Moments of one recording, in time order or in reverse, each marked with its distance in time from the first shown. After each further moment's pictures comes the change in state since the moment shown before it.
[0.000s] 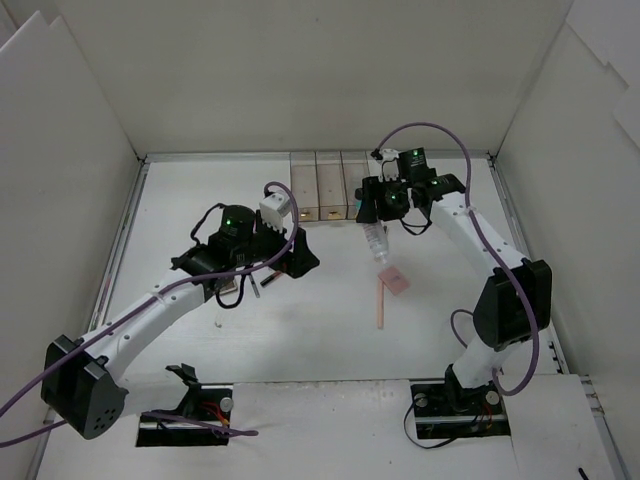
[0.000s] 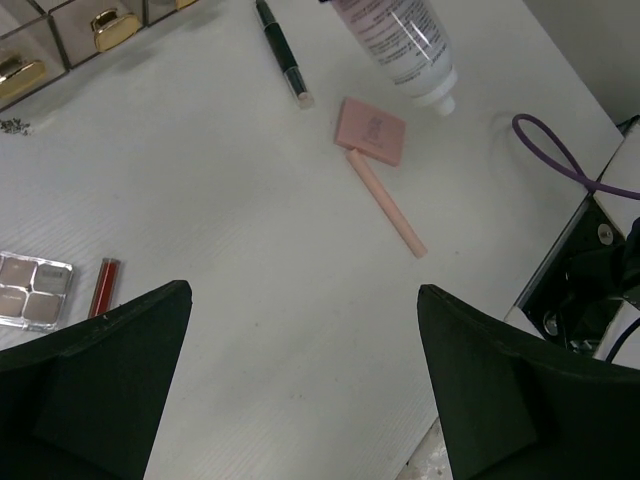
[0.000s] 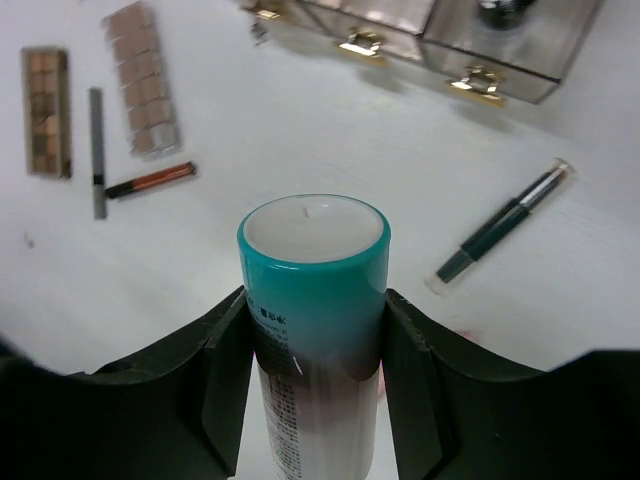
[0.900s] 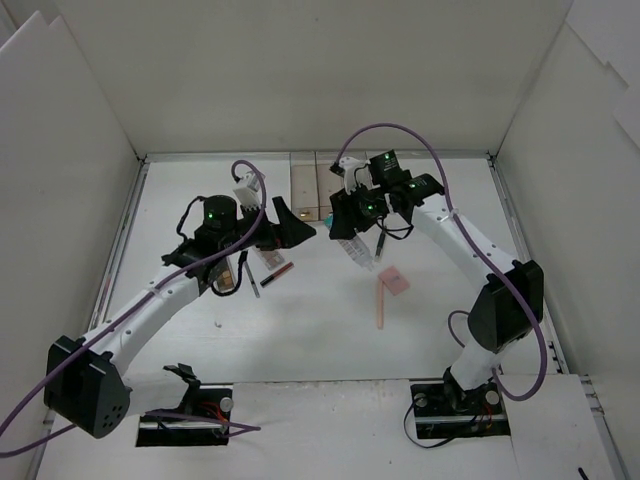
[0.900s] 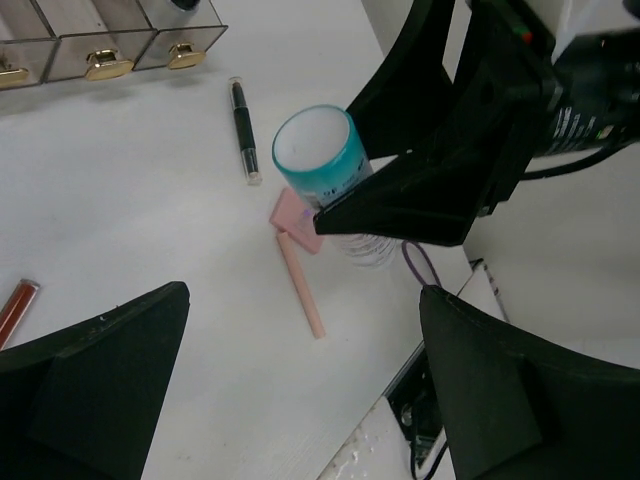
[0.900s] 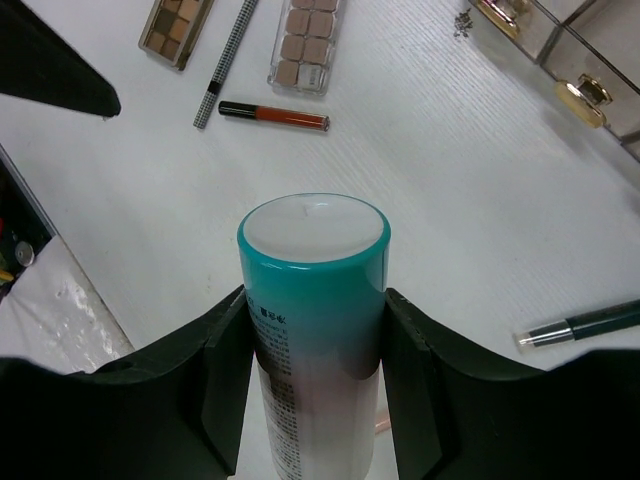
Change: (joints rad) left arm 0.110 0.010 -0.013 0.184 0.069 -0.399; right arm 0.175 0.004 0.079 -0.088 -0.189 -0.225
